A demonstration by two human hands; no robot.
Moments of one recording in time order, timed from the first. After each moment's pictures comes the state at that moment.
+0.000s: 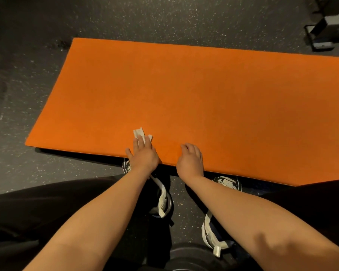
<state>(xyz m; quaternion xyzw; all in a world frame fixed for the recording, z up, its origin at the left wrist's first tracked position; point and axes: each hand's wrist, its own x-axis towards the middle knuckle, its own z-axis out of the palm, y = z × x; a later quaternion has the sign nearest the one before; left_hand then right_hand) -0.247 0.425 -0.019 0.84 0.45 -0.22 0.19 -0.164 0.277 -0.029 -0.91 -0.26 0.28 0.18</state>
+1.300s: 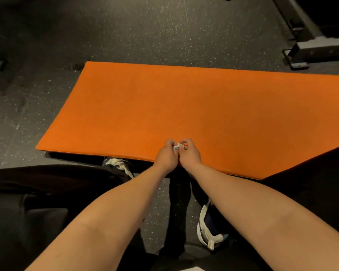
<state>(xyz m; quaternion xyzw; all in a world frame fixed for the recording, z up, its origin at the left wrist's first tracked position) -0.214 0.356 0.029 0.82 0.36 -0.07 0.43 -0.143 0.272 0.014 -0.82 -0.09 0.37 0.42</state>
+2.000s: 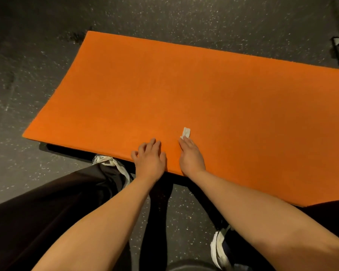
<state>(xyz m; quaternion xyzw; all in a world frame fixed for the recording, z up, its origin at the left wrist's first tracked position) -0.258 0.443 -0.024 0.87 0.44 -0.11 0.19 -0.140 0.343 -0.053 -0.87 -0.33 0.30 0.20</state>
